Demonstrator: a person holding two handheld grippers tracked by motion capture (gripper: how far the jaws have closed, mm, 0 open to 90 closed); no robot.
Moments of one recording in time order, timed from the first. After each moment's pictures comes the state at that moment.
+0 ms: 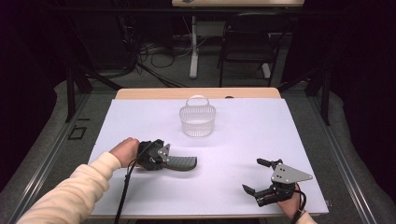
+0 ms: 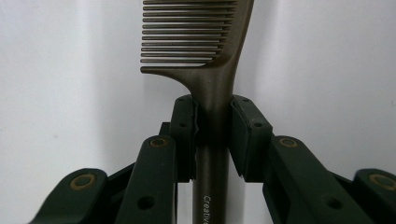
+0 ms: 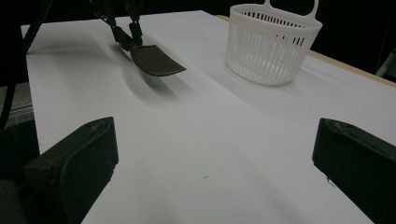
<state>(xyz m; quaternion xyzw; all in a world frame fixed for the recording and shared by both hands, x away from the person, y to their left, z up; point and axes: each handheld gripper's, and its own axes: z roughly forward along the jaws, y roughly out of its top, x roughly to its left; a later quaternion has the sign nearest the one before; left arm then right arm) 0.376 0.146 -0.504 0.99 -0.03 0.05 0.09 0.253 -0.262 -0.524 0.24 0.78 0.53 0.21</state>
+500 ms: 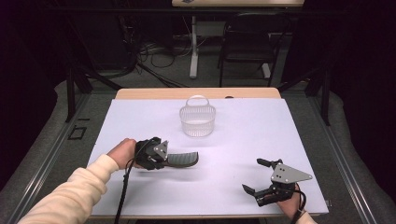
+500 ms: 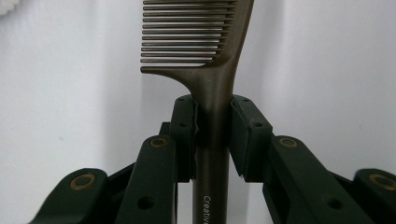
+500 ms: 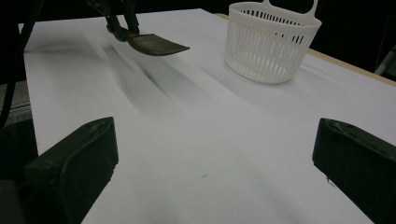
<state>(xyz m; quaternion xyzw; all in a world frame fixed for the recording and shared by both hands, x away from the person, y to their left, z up) 0.371 0.152 -0.492 0.99 0.00 0.05 0.14 0.253 -0.261 -0.525 0.24 0.78 0.53 0.21</state>
